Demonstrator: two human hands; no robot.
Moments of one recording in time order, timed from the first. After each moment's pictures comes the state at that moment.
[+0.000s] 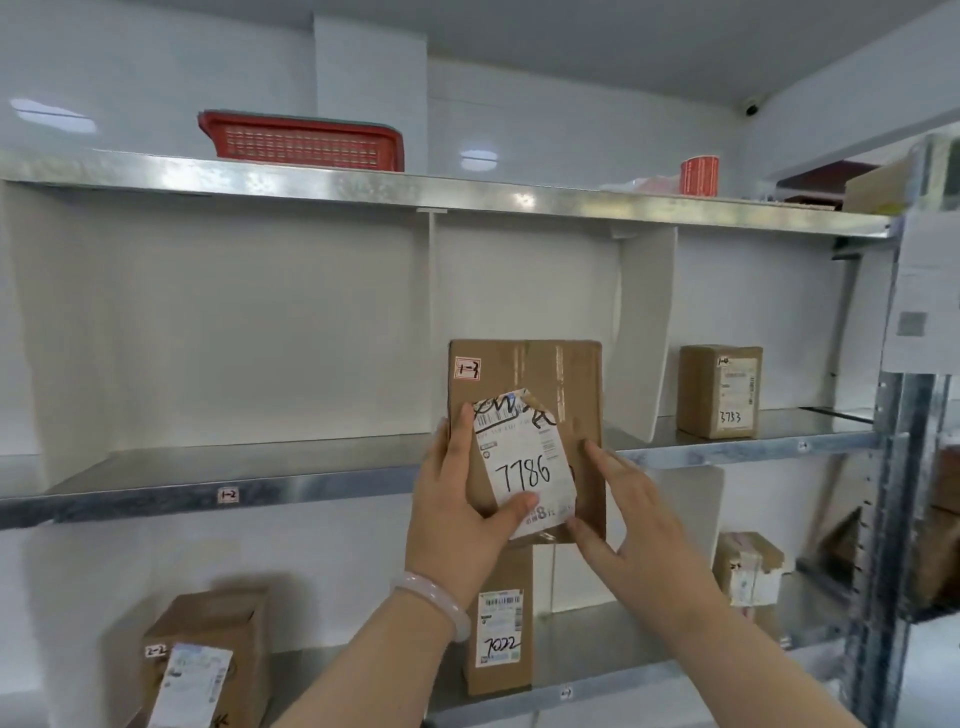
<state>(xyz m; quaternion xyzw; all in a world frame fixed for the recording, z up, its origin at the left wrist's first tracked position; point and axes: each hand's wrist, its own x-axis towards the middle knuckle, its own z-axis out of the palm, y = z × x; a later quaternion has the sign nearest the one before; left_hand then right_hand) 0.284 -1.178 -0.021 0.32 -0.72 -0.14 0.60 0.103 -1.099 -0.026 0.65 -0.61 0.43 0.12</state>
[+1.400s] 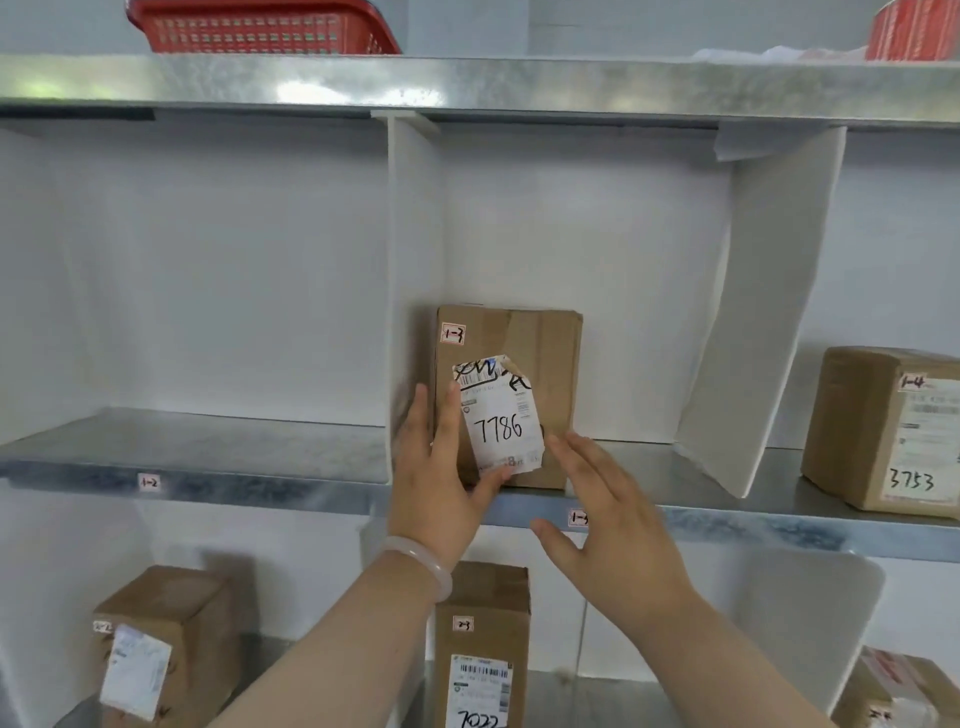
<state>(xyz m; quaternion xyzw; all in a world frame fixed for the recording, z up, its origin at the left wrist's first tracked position) 0.203 -1.343 -0.034 0.48 -0.67 0.06 0.57 0.015 -1.292 -0.035 0.76 -0.47 0.42 0.14</state>
